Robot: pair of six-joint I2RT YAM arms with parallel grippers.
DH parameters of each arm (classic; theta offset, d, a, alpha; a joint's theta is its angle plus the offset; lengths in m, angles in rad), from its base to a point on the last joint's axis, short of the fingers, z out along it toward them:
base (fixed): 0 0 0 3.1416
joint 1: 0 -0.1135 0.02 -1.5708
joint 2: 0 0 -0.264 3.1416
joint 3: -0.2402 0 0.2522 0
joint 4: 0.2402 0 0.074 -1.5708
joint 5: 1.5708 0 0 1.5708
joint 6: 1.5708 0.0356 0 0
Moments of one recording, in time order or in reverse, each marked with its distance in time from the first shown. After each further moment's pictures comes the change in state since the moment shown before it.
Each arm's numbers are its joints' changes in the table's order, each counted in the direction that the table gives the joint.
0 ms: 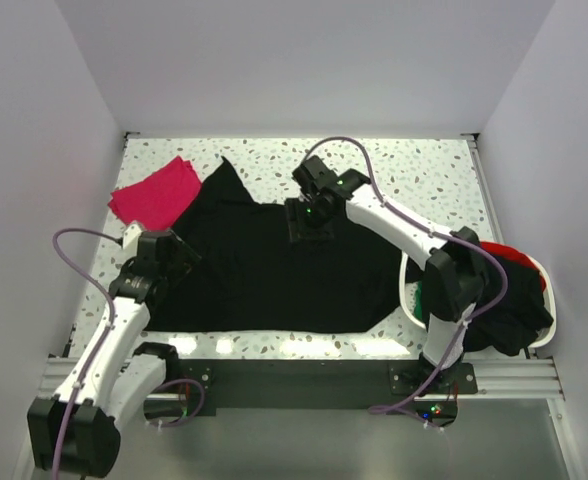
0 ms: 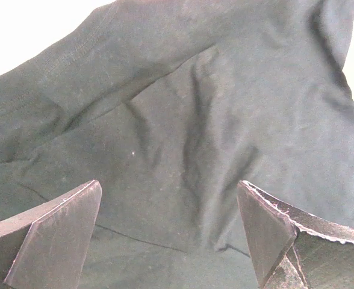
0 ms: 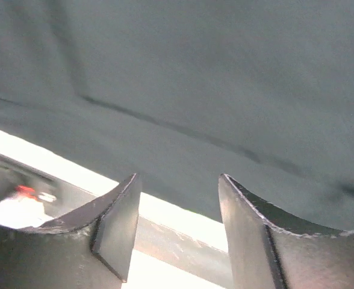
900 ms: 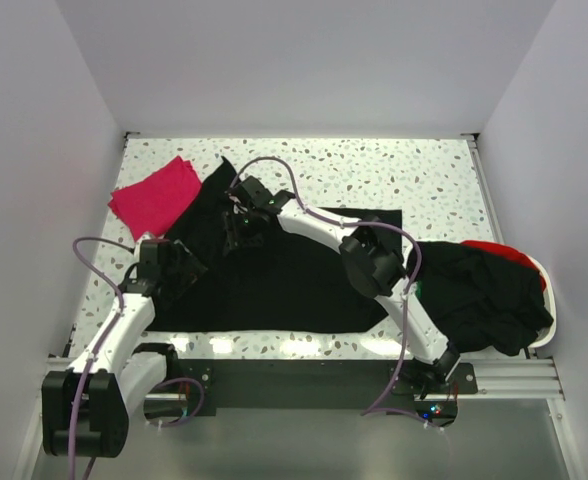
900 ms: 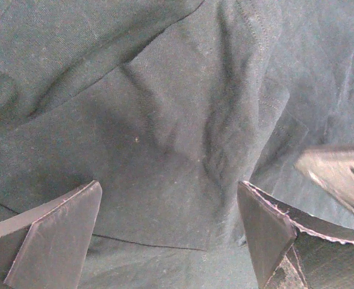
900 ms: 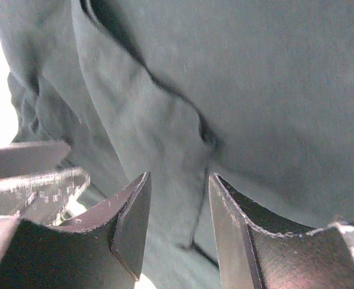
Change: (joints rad) left arm -0.113 -0.152 0.131 -0.175 0.248 0.082; right arm -0.144 -0.577 -0.433 -0.388 -0.226 0.065
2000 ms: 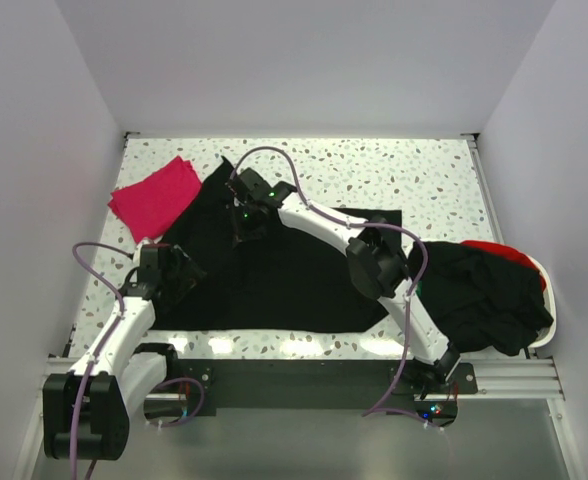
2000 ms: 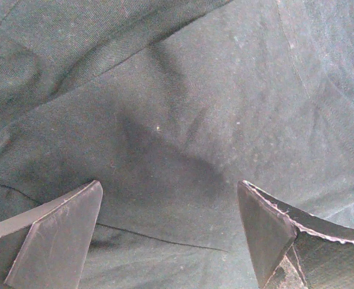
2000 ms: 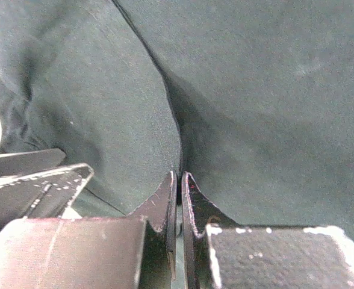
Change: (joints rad) left arm -0.008 0.021 0.036 0.014 -0.024 -0.005; right arm -0.006 0.017 -0.106 0.120 0.127 -0.050
